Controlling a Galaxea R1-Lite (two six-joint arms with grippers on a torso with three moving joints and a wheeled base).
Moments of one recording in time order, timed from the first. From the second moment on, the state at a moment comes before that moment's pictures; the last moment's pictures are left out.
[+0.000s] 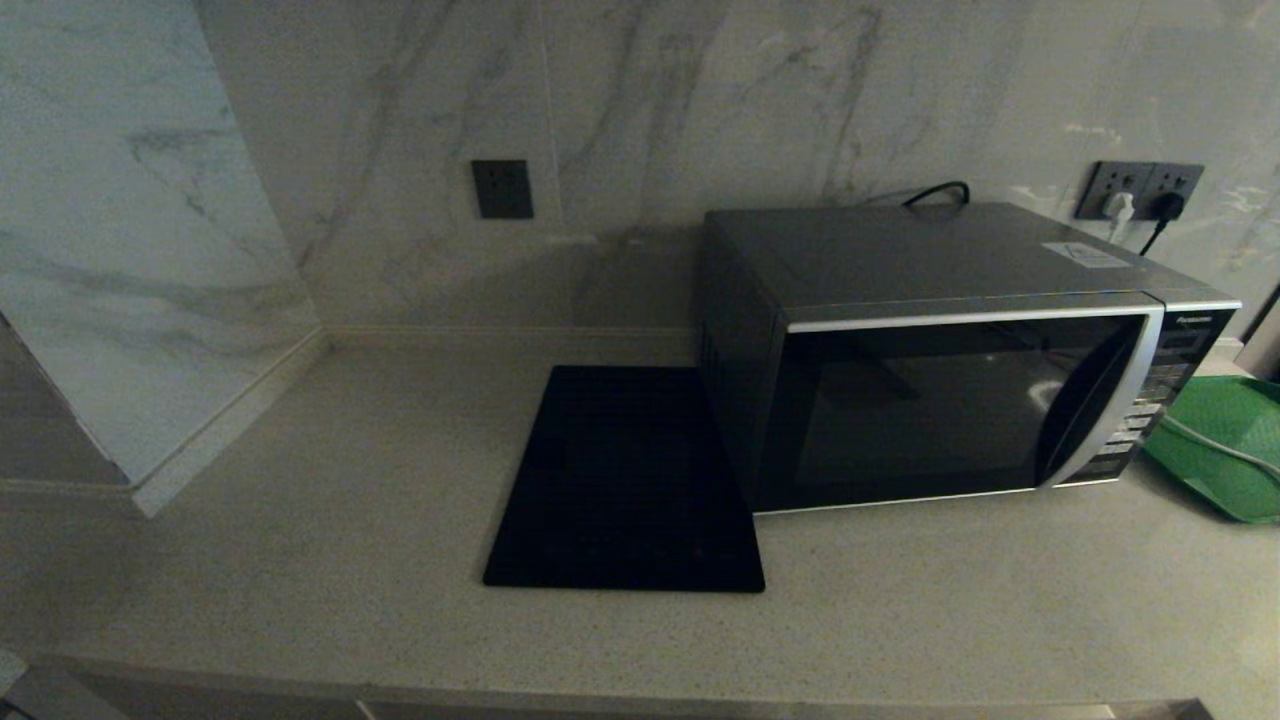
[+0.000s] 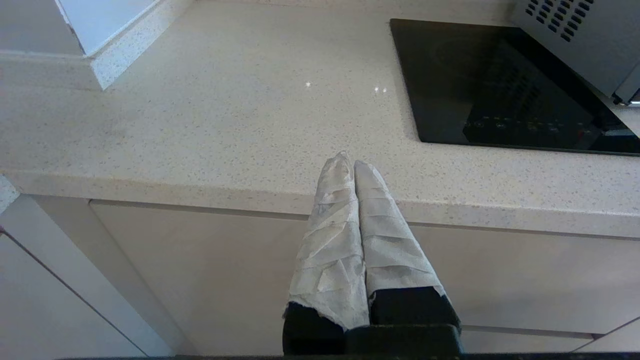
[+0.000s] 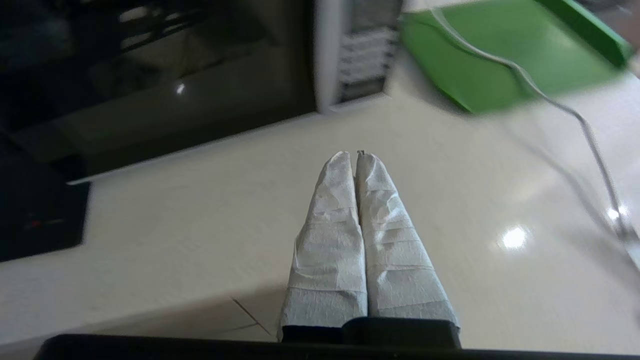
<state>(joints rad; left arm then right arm) 0.00 0.00 0.00 0.00 0.02 -0.07 0.13 0.77 -0.72 0.21 -0.42 0.14</state>
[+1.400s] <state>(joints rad) 0.00 0.00 0.00 0.00 0.02 -0.07 0.67 1.76 -1.23 -0.06 -0.83 0.17</state>
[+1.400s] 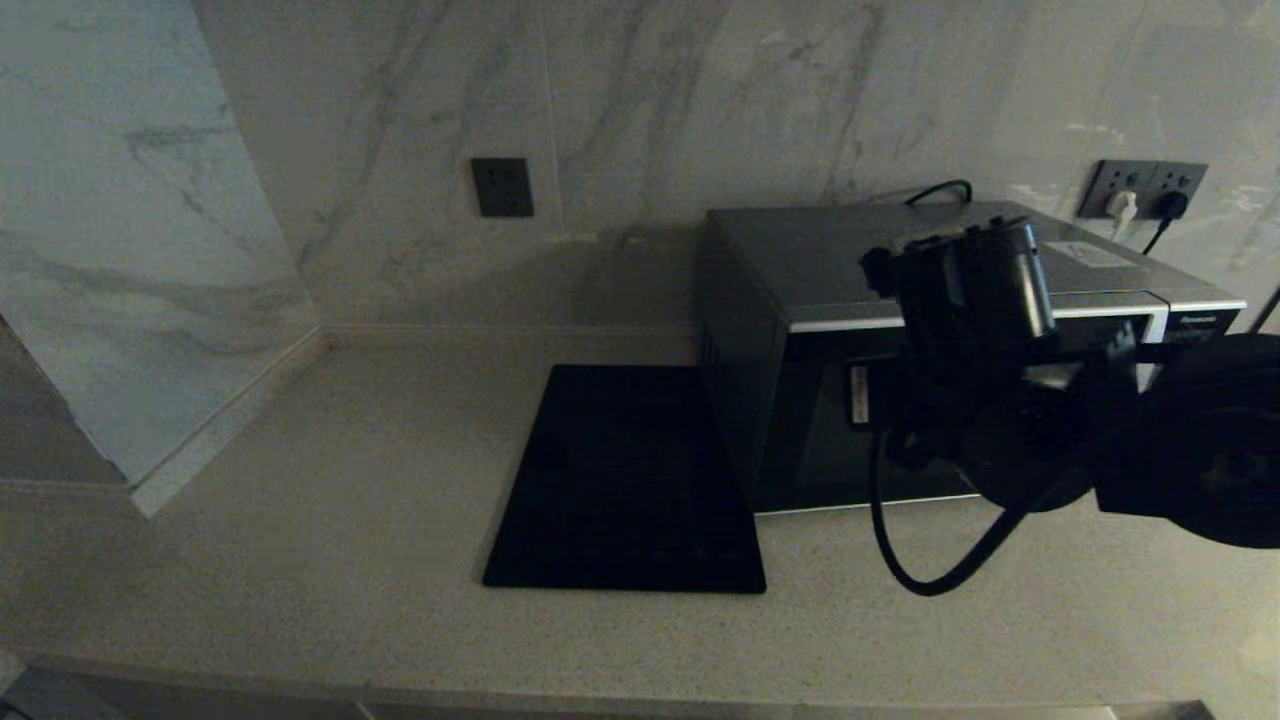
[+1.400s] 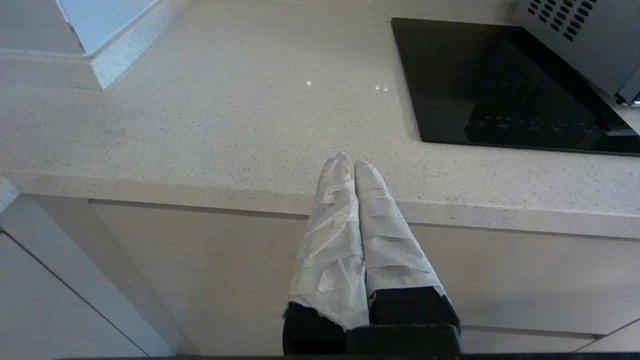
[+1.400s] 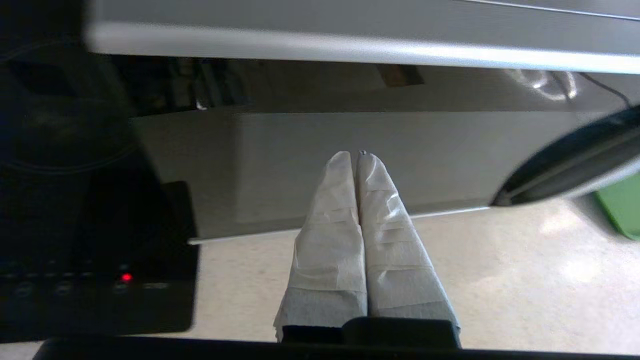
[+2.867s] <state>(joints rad) 0.00 0.00 0.00 0.00 0.02 -0.07 0.70 2.09 -1.56 -0.09 -0.82 0.19</state>
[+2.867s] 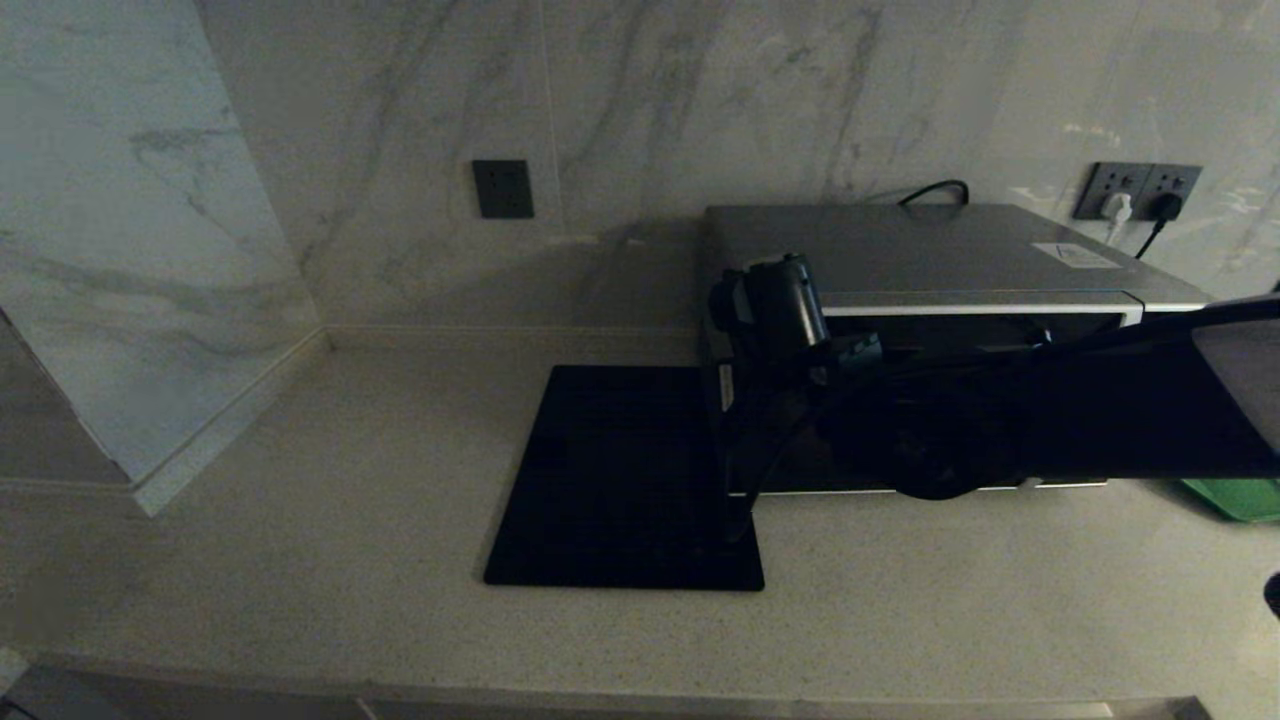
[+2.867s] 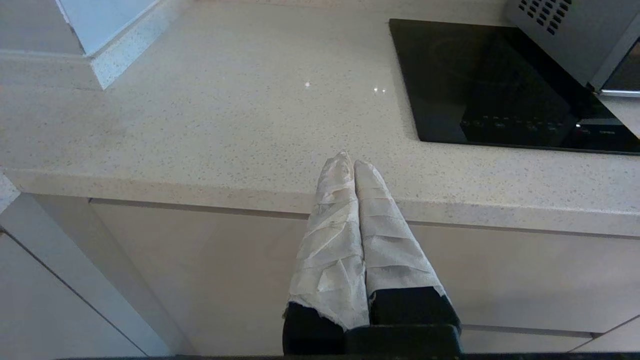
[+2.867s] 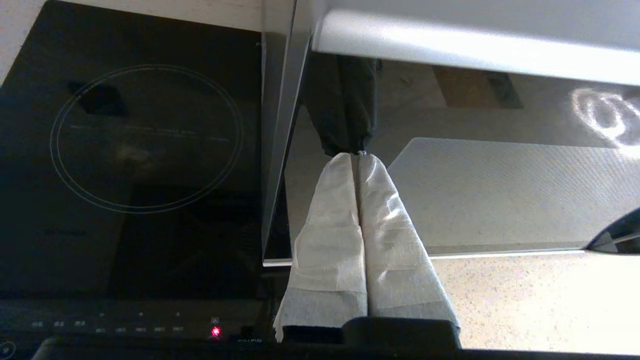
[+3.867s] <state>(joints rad) 0.00 0.00 0.00 0.00 0.02 -0.07 0.67 2.08 -1.56 -0.19 -0.82 0.19</state>
